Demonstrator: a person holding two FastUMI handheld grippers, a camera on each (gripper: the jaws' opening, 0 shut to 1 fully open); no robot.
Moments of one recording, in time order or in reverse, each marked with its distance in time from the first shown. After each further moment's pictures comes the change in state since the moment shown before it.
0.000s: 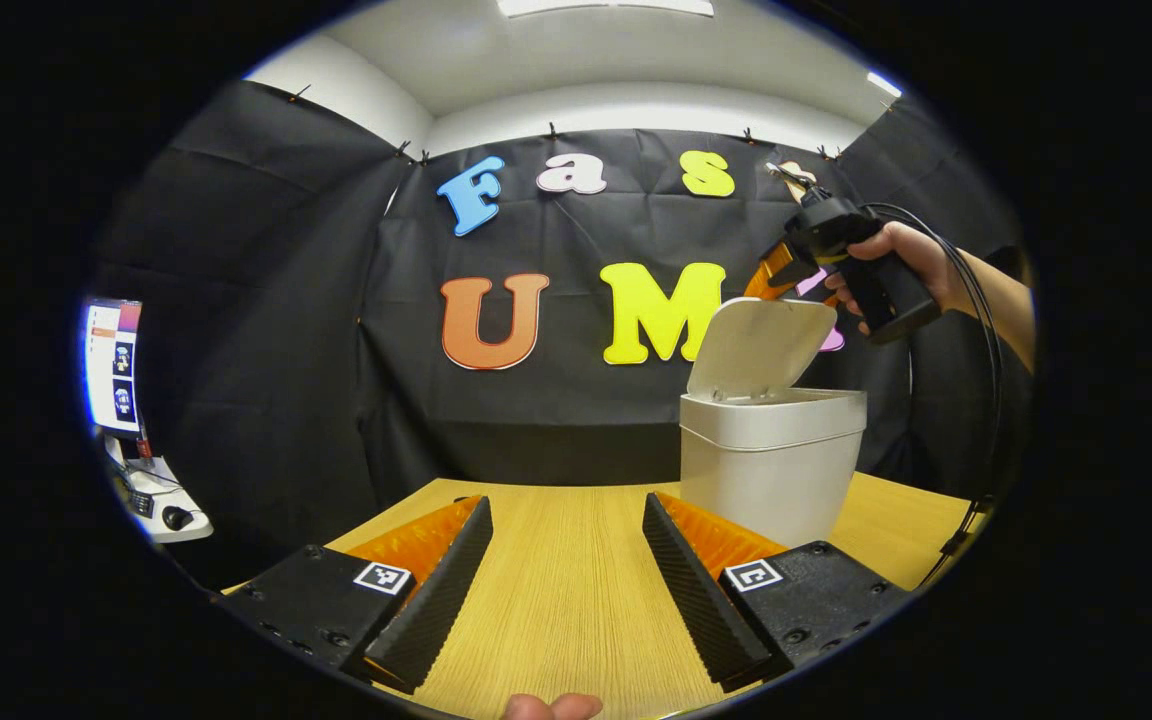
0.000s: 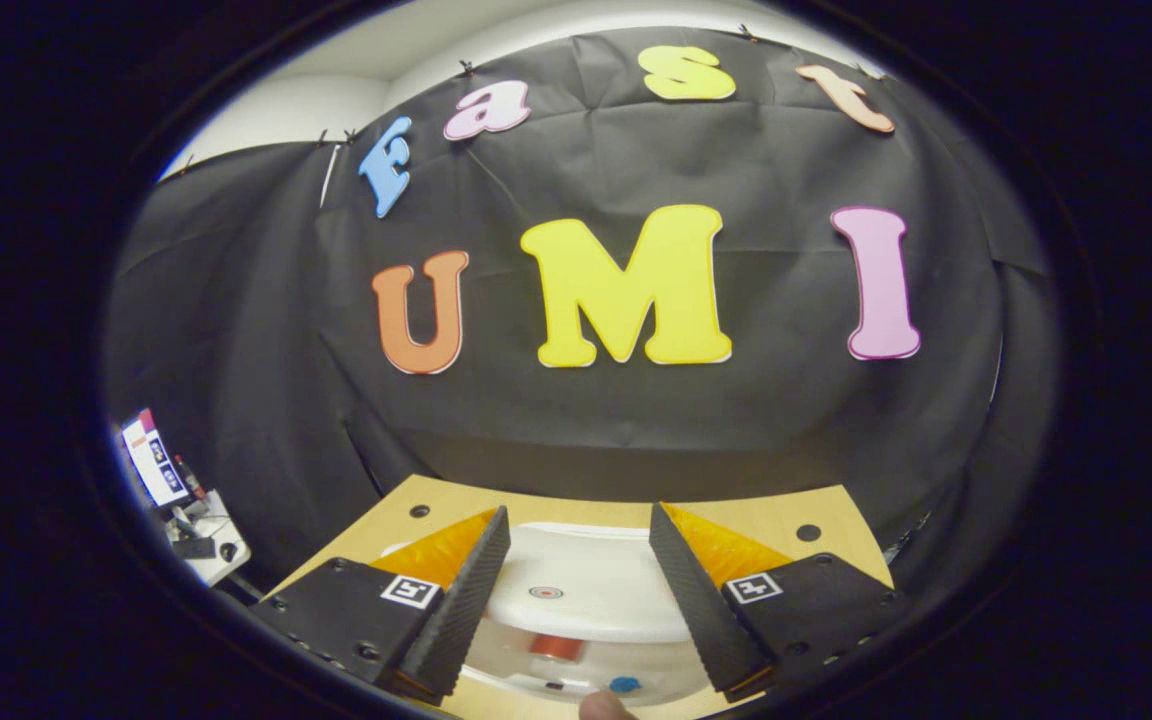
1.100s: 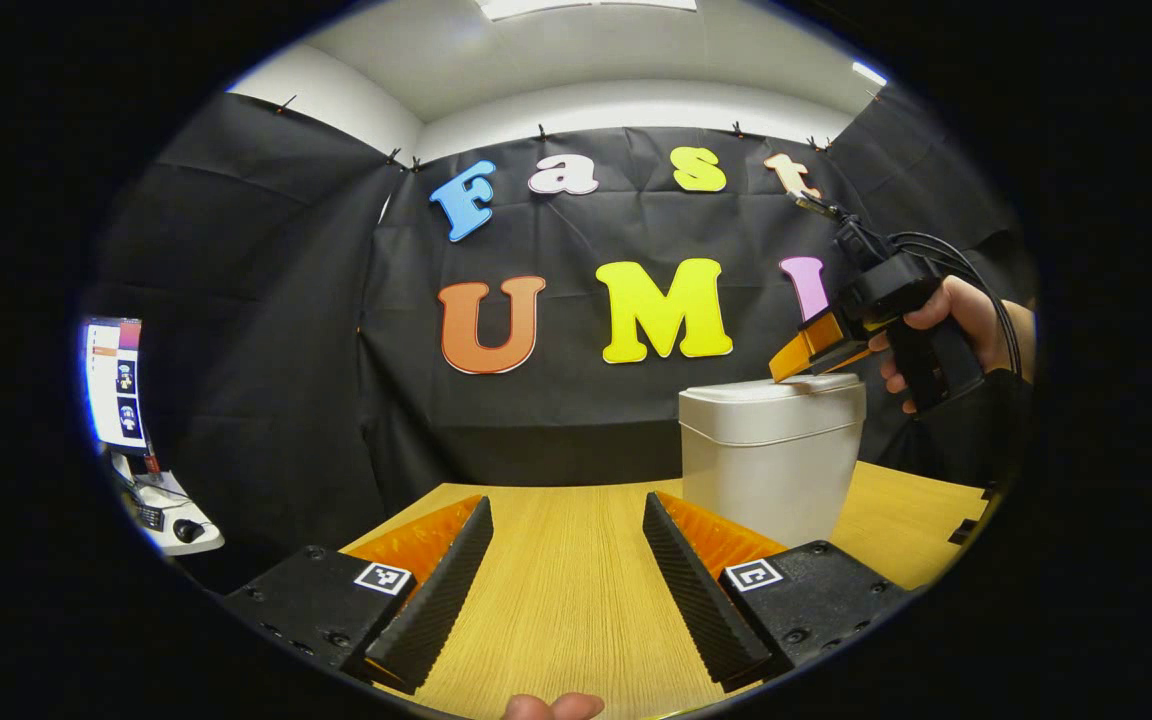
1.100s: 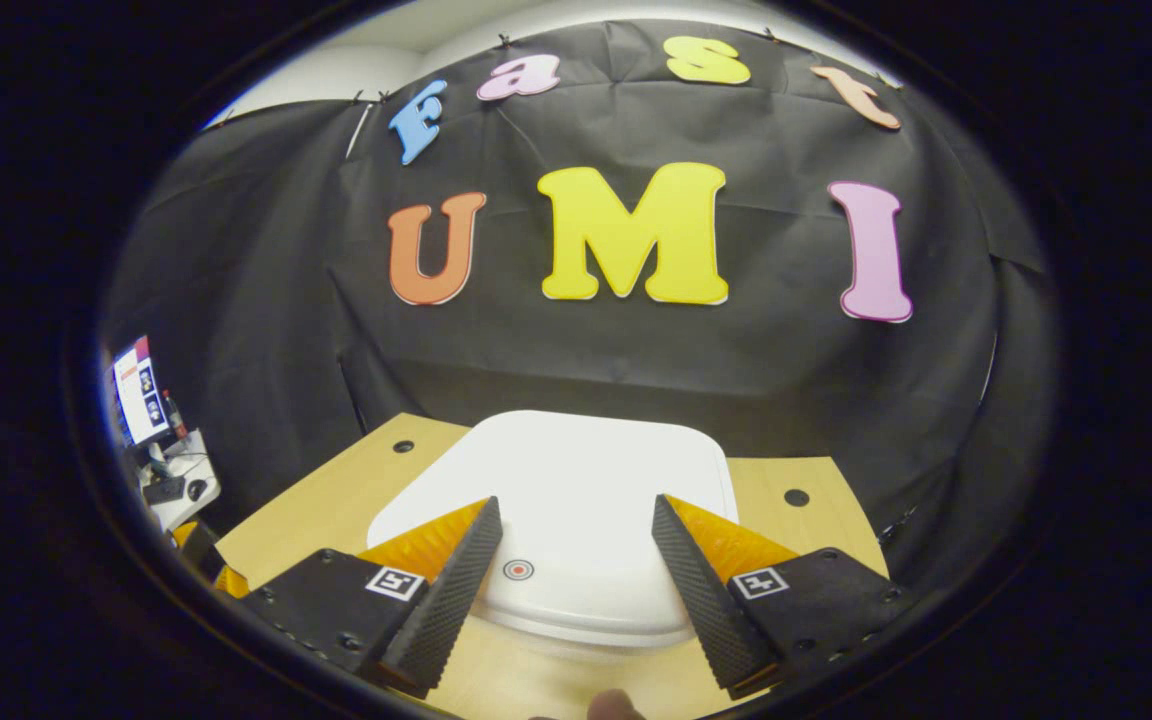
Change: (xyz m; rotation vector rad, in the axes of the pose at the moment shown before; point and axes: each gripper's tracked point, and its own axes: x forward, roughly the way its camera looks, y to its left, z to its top) left arm -0.006 0.002 0.006 0.049 -0.006 0.018; right arm -0.016 -0.015 -0.093 -0.103 0.007 -0.017
